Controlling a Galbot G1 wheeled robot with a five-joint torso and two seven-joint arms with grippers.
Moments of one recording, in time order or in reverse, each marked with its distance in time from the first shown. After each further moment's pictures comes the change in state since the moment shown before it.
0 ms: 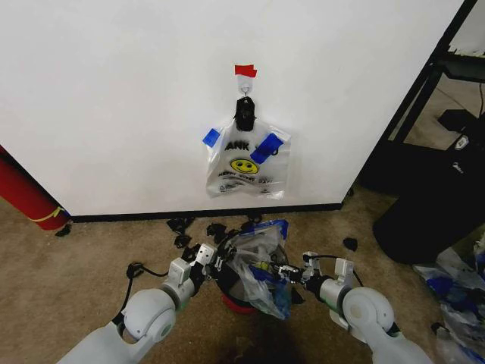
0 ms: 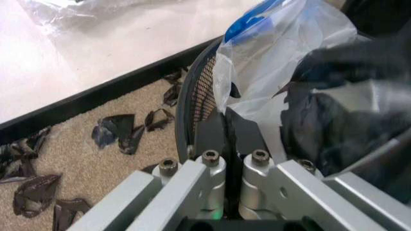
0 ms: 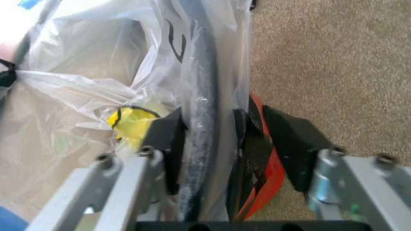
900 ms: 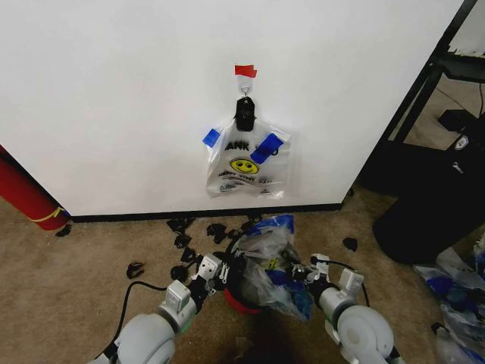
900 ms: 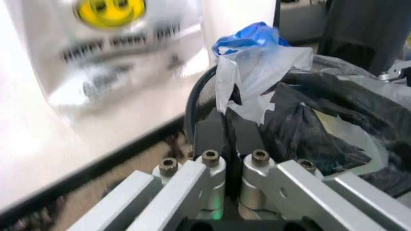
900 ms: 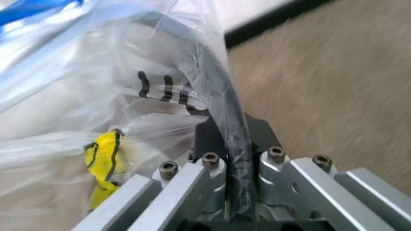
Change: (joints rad) left arm 0.203 -0.049 -0.053 -0.144 0.293 -0.228 0.008; right arm -0.169 0.066 -0.007 0.187 -0.137 0.339 0.273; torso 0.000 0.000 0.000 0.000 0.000
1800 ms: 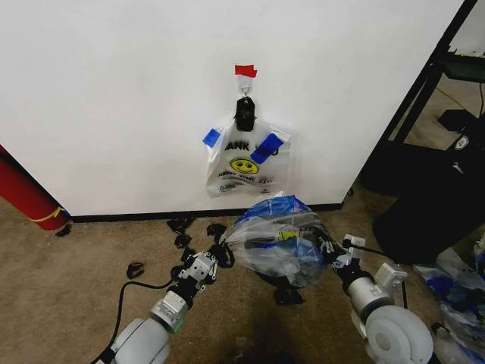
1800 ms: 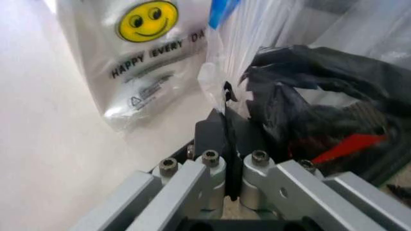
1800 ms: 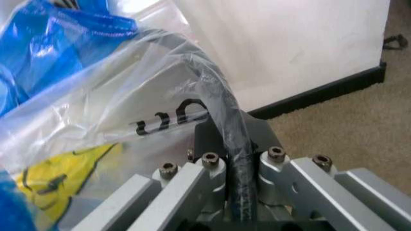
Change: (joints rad) left arm 0.018 -0.016 -0.061 0.103 0.196 -0.119 0.000; right arm -0.018 -0.062 0.132 0.095 0.015 0.092 -0.108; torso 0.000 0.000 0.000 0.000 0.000
